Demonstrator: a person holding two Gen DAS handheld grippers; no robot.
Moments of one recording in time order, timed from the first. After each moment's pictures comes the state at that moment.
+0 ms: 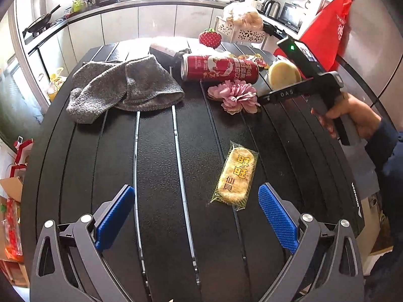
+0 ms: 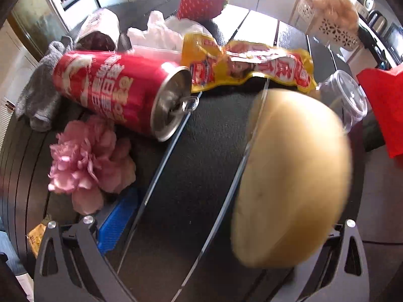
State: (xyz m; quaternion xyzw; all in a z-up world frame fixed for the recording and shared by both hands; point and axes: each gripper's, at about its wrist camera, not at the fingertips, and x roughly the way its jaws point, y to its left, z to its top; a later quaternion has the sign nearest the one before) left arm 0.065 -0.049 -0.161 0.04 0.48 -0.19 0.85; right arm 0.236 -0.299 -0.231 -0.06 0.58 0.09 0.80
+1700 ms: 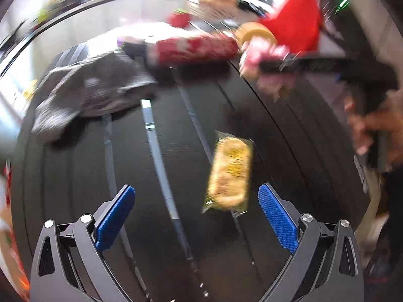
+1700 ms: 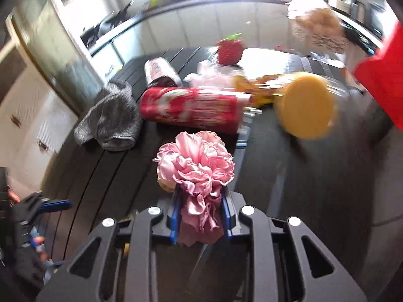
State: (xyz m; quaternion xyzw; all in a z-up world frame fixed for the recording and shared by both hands) left arm 0.090 -0.084 -0.188 0.12 0.51 -0.27 0.81; right arm 0.145 -0.288 -0.155 0.08 0.48 0.11 0.87
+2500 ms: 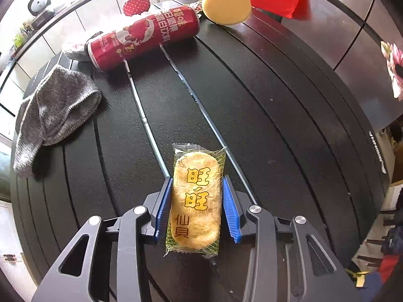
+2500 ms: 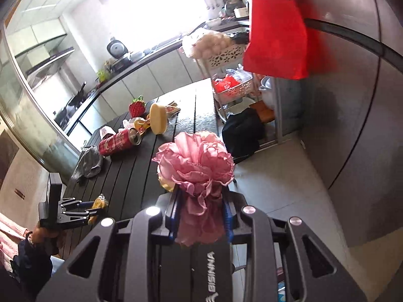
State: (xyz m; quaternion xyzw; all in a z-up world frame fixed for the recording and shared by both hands) left arm 0.093 -0.163 -0.212 0.19 0.53 -0.27 0.78; right arm -0.085 -0.500 -0.114 0.22 0.36 -0.03 0.91
